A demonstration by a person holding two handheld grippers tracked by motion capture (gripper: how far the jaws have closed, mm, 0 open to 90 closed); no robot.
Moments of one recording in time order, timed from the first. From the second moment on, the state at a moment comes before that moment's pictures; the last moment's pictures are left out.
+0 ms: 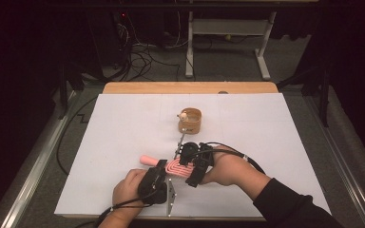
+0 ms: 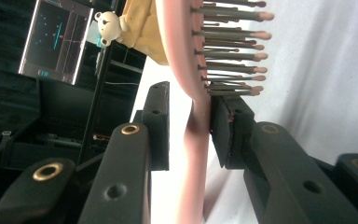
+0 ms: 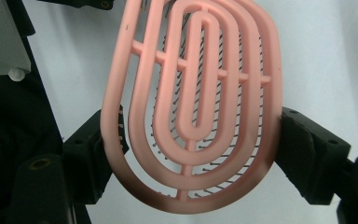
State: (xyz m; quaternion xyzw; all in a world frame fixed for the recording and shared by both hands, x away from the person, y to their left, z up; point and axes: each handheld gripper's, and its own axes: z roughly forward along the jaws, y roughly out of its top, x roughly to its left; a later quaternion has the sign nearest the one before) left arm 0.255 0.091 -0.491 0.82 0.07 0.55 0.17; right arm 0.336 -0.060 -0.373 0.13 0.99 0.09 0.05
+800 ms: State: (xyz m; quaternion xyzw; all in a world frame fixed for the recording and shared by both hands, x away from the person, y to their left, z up) left arm 0.255 0.091 -0.490 0.82 0.06 0.54 0.16; right arm 0.338 -0.060 -0.373 0.13 0.99 0.10 0.03
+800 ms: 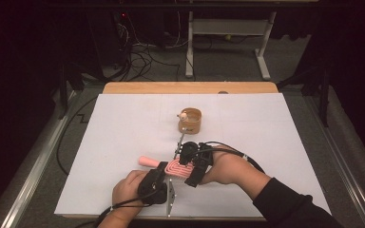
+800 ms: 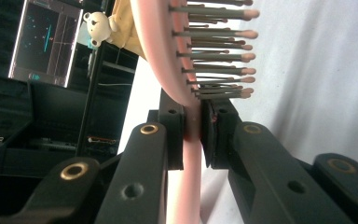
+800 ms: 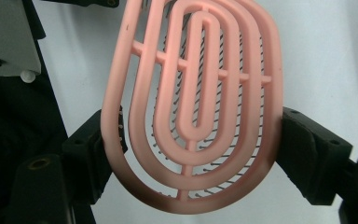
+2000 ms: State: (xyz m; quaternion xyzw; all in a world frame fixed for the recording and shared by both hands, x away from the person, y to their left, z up) left arm 0.256 0.097 -0.488 0.82 0.06 0.55 0.17; right arm 0.340 -0.073 -0.363 0.14 0.99 0.09 0.02
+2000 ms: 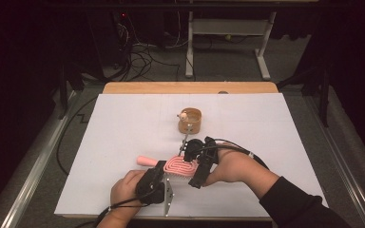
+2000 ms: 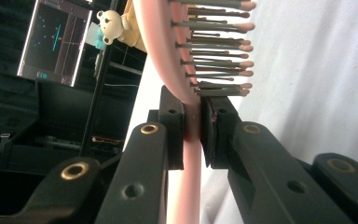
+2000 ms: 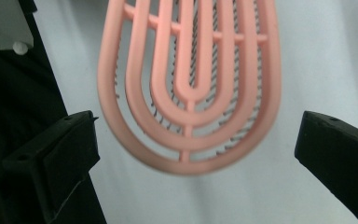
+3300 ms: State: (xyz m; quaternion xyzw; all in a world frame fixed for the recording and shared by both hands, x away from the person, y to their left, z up) left arm 0.262 0.112 -0.482 0.81 0.11 0.54 0.21; right arm 0.353 -0.171 -0.419 0.21 0.97 0.07 0.05
